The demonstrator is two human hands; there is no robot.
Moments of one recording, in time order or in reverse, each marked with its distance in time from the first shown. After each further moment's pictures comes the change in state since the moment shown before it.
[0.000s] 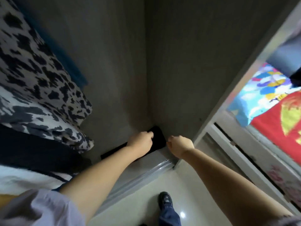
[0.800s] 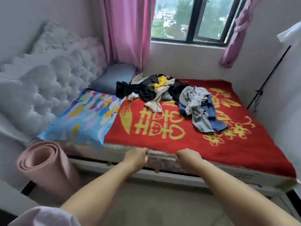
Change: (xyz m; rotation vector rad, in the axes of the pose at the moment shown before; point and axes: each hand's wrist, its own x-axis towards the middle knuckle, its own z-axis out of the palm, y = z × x) left_hand -0.031 0.593 0.100 0.168 -0.223 0.902; right_hand -0.443 0.457 -0.028 0.193 0.063 0.913
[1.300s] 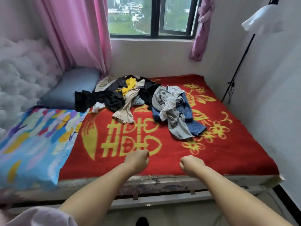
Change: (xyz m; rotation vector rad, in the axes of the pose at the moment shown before) left_hand 0.245 0.111 0.018 0.074 -0.148 0.196; right_hand 0.131 0.197 -0.001 0.189 -0.093 0.225
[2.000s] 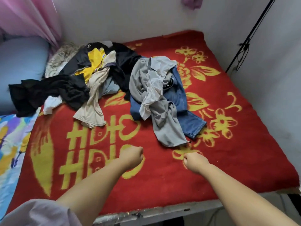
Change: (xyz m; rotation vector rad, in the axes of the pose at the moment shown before) left_hand 0.359 0.010 0.043 0.075 -0.318 -0.065; right_hand 0.301 0.168 -0.017 0.197 -0.188 0.127
